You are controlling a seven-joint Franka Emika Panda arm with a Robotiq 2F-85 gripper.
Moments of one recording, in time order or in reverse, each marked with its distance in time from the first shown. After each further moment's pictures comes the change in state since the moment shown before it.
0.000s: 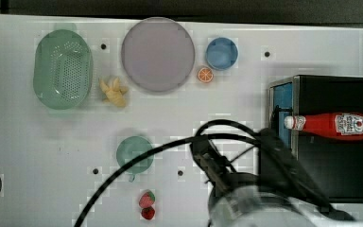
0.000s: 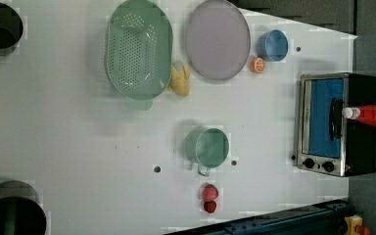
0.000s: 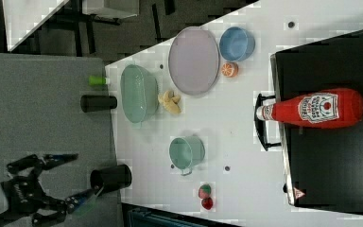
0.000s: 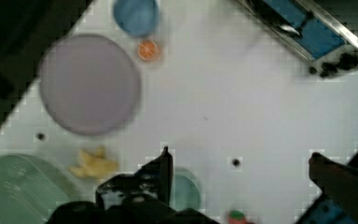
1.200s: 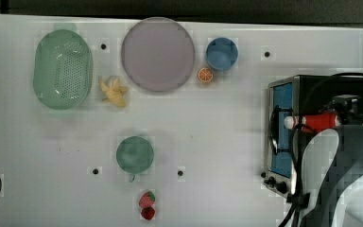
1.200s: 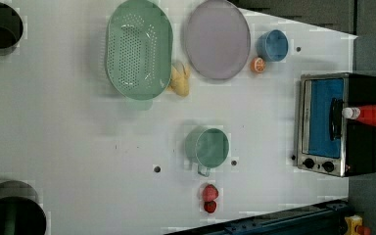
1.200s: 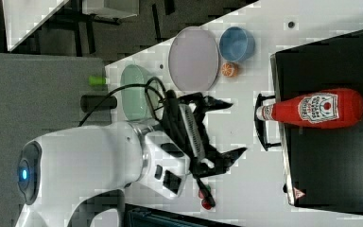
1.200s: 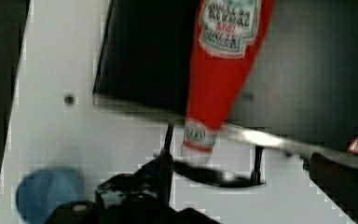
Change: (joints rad) arm -0.040 0.491 -0.437 0.021 0.004 0.370 0.000
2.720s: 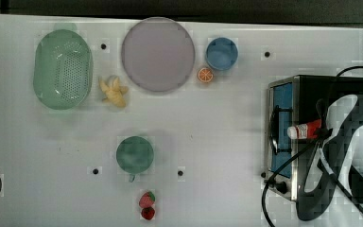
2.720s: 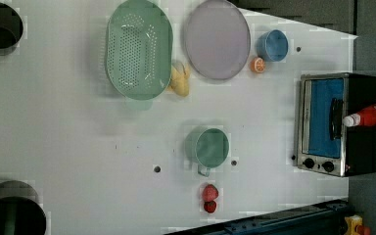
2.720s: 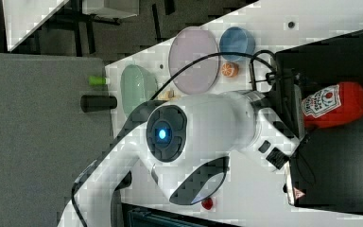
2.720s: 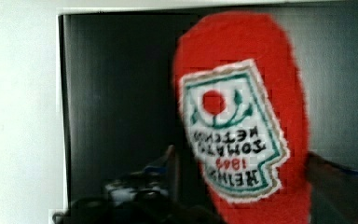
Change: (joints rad) arm -0.055 0.381 -0.118 0.109 0.253 0.210 0.000
